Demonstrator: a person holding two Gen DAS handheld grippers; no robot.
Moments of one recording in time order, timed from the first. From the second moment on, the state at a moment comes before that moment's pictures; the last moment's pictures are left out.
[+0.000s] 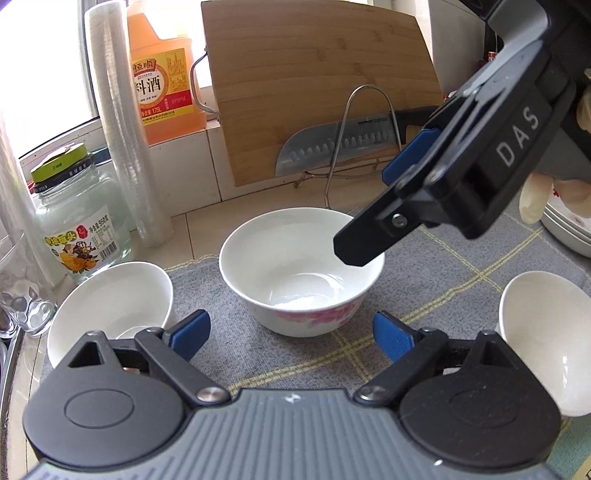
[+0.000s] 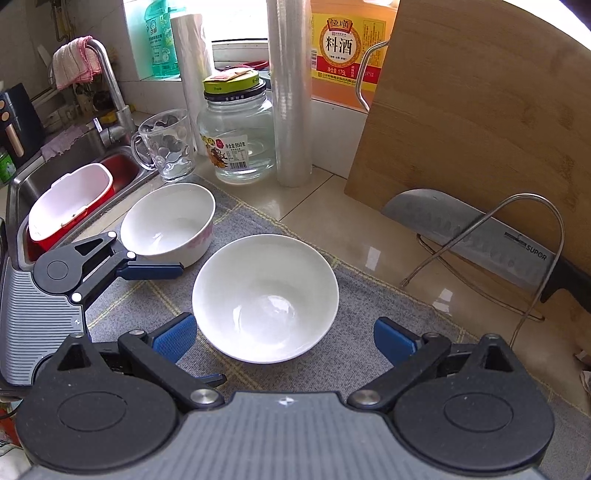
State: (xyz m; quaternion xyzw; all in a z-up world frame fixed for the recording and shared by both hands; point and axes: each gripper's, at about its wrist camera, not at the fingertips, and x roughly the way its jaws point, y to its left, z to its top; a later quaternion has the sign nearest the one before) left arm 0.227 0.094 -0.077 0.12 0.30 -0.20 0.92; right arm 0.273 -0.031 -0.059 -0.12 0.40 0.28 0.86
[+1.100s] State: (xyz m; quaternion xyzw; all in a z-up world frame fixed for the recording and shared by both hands) left arm 0.242 0.092 -0.084 0.14 0.30 -0.23 0.91; right arm 0.333 -0.010 -0.094 -0.10 0.45 0.33 0.82
